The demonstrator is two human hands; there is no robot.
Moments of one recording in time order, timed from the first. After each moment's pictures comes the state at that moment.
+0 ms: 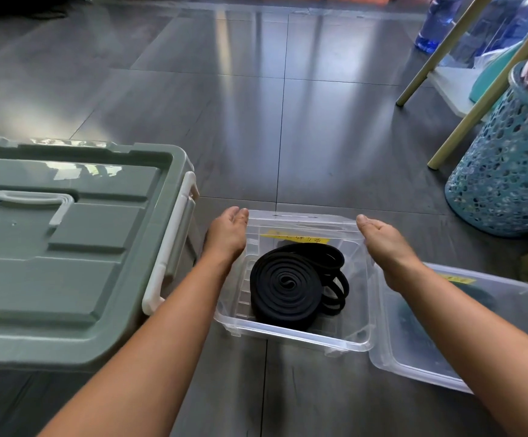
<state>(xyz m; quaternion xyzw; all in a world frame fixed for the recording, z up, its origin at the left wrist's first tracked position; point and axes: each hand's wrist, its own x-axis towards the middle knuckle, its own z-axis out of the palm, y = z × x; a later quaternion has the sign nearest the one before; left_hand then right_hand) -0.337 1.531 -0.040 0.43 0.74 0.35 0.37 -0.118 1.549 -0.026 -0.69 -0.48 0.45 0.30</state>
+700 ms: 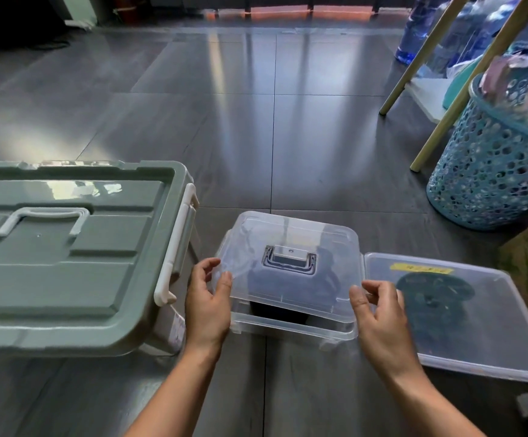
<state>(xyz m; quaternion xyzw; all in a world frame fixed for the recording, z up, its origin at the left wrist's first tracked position) -0.327 1.422 -0.042 0.38 0.70 0.52 0.31 -0.116 1.420 -0.027 -0.72 -0.53 0.31 0.33</state>
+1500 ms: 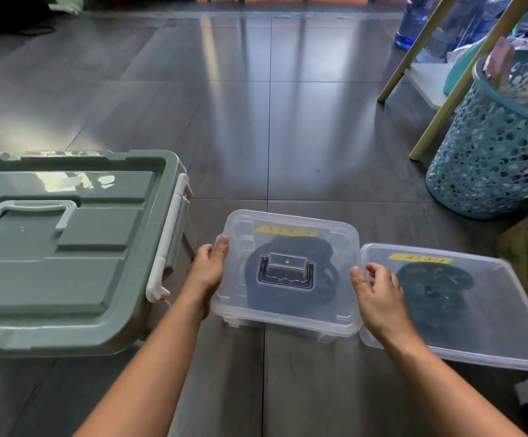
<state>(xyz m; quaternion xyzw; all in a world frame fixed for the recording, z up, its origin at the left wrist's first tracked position) -0.346 1.470 -0.050 0.30 0.72 0.38 0.49 -0.108 1.448 -0.048 -0.75 -0.52 0.33 0.23</state>
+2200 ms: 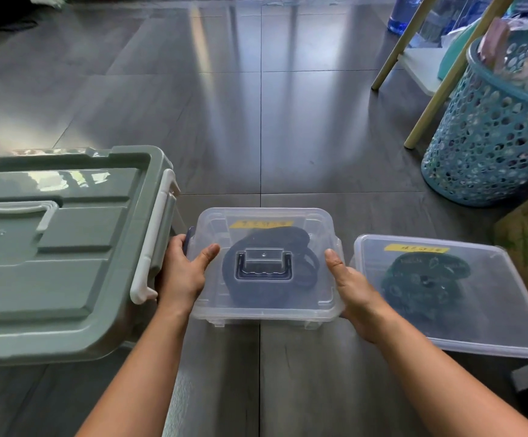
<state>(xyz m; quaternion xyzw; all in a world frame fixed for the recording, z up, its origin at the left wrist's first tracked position) -0.354 1.463 -0.044 0.39 0.72 0.45 0.35 -0.124 1.466 -0.067 -0.64 -0.32 0.64 0.28</state>
